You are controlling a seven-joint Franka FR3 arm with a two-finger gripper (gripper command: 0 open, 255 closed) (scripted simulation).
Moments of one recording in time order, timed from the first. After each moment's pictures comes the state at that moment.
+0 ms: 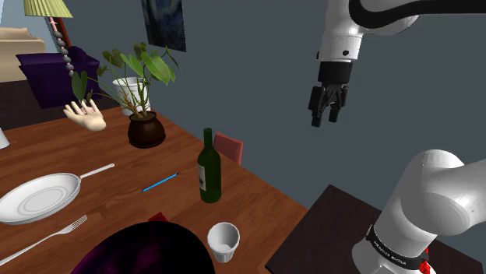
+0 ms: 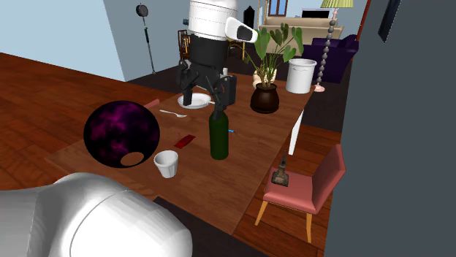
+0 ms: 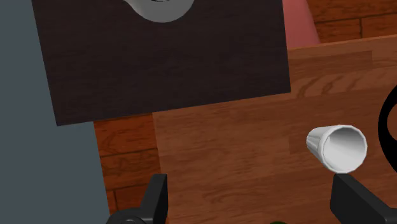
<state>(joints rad) 0.00 -0.83 -0.02 -2.44 0.12 1.49 0.12</state>
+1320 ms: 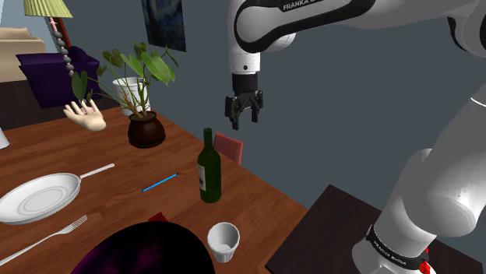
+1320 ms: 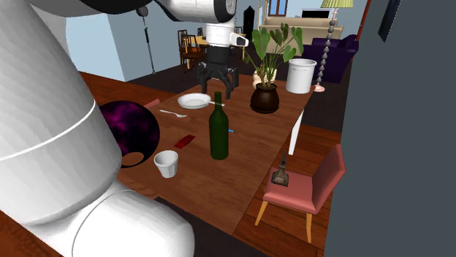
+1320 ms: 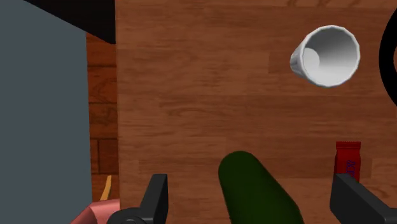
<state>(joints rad) 0.08 -0.12 0.14 -1.99 0.08 1.75 0.18</state>
